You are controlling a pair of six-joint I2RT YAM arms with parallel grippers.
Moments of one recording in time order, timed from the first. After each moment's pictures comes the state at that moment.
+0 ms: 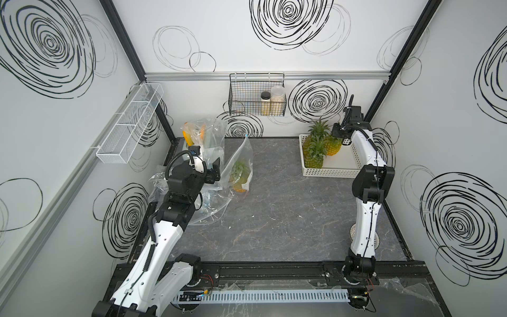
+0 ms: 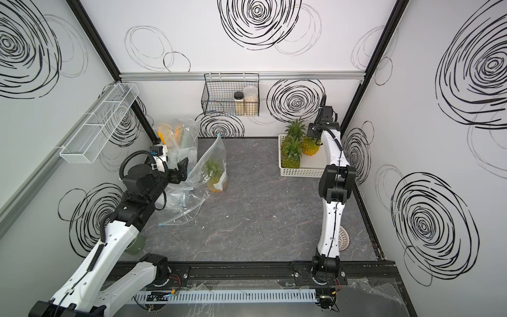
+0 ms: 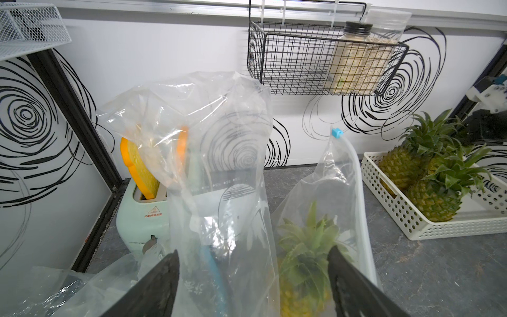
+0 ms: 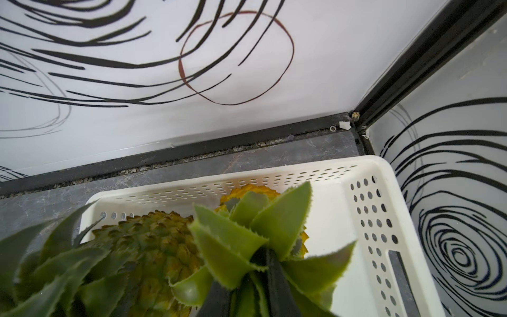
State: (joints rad) left arm -0.15 0.89 0.82 -0.13 -0.01 -0.08; right arm -0.07 2.36 2.37 -0.77 0.03 0.12
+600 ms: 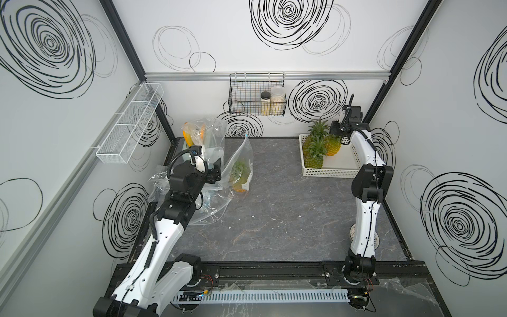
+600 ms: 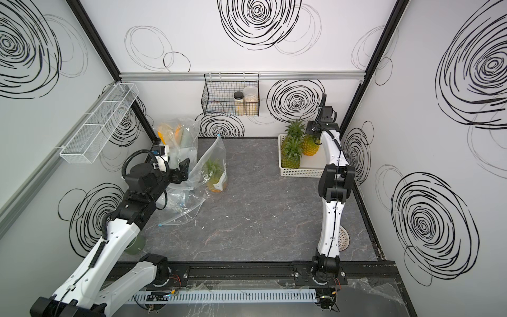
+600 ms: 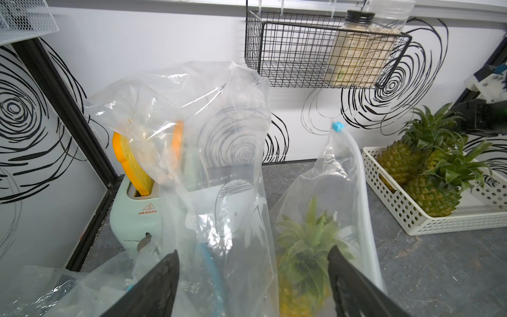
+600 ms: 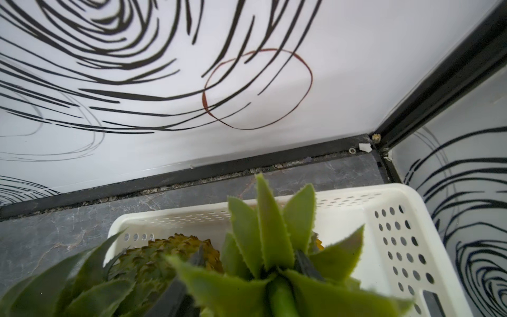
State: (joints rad) left arm -0.15 0.92 0.82 -0.13 0.01 -0.08; right arm -0.07 2.37 2.35 -0.64 -0.04 0.15
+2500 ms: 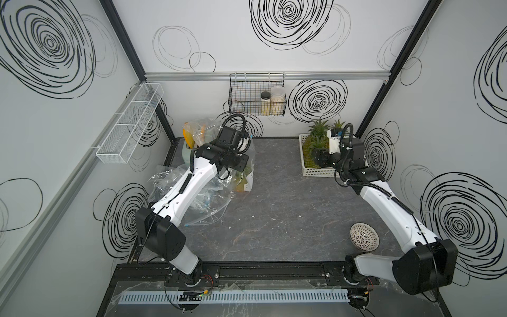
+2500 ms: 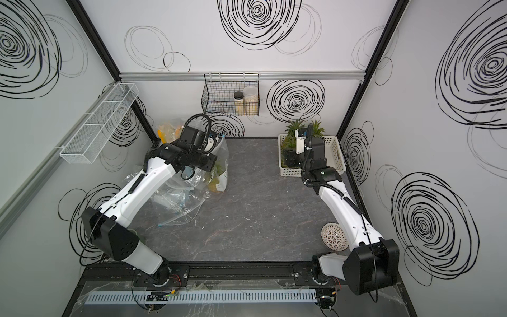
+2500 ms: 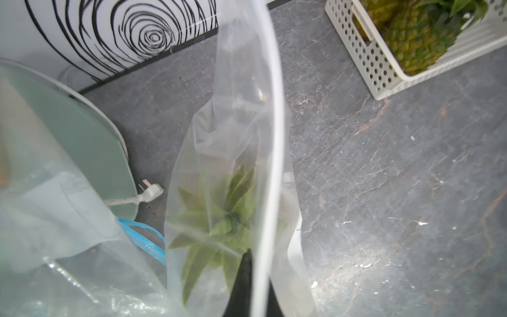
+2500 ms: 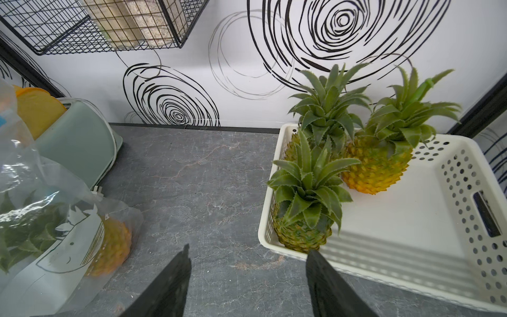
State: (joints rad) left arm -0.45 1.60 1.62 -0.92 -0.04 0.03; right arm 0.24 1.26 1.13 -0.31 -0.07 0.17
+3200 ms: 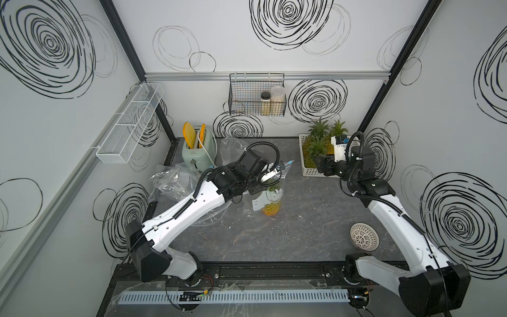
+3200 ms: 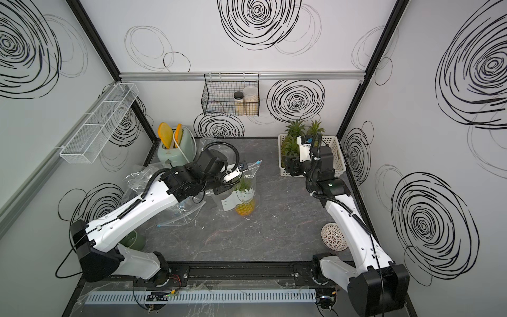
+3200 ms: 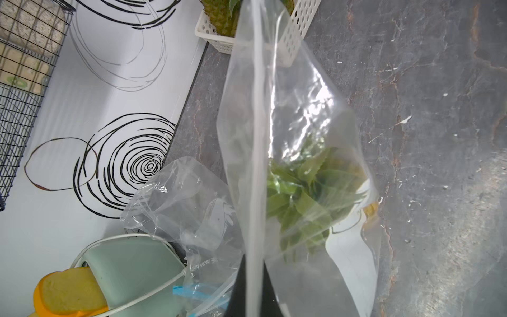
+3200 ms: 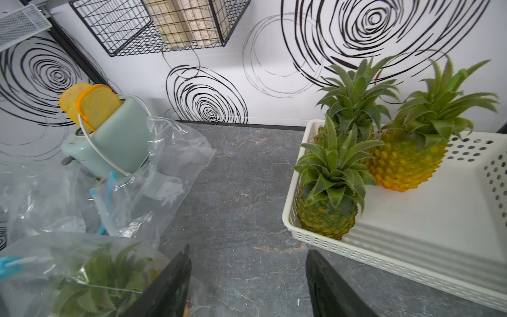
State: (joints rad) left arm -0.79 1.42 1.46 -0.82 -0.22 0.52; right arm 0.21 1.10 1.02 -0.33 -0.25 0.17
